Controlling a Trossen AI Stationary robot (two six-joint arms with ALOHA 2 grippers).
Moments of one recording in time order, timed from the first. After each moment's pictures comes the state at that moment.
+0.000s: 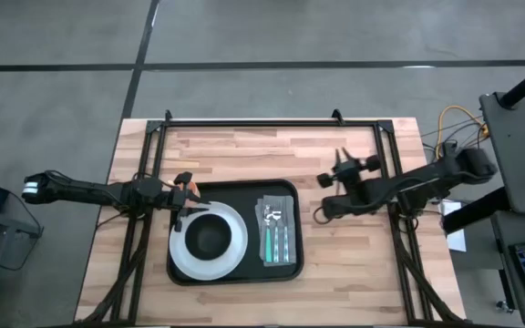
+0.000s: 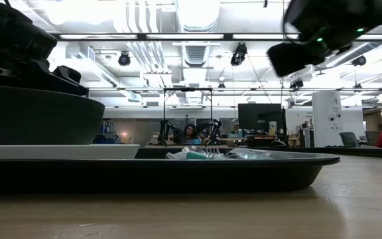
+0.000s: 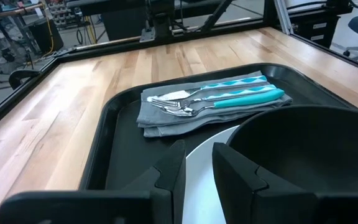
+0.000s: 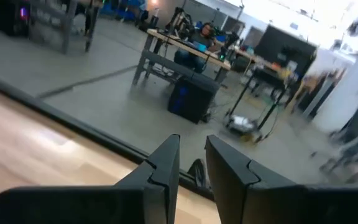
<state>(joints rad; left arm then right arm) -0.02 0.43 0.01 0.14 0.05 0.16 0.19 1.34 0.77 -0.77 1.50 1.01</state>
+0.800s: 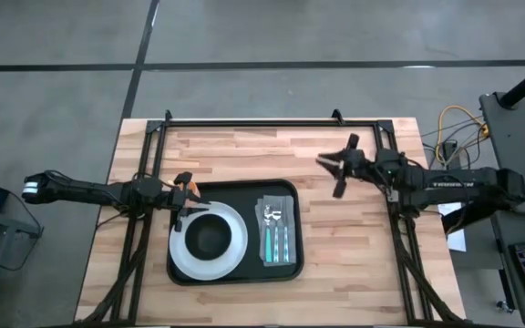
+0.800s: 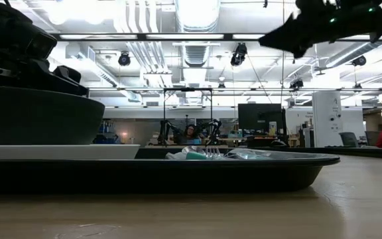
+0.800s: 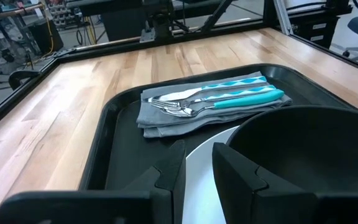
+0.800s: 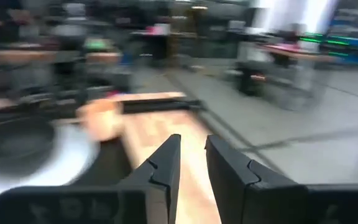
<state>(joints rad) -0.02 0.43 0.01 0.15 0.05 0.16 -0.18 0.82 0.41 0.35 0.15 -0.04</state>
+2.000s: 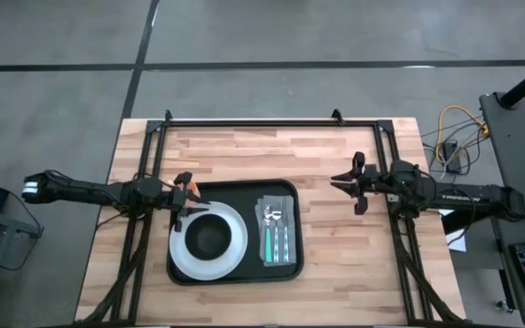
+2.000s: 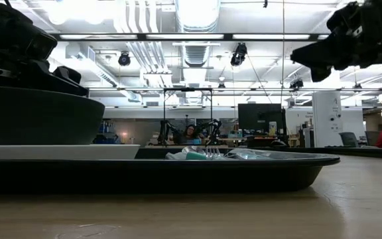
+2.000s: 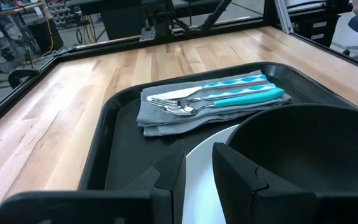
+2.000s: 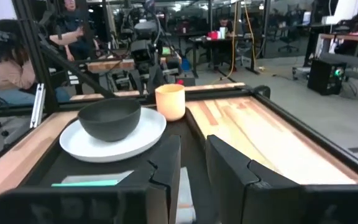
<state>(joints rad) -0.02 0.44 0.01 0.15 0.05 0.16 -0.23 0.44 0.11 0.31 -0.16 0.09</state>
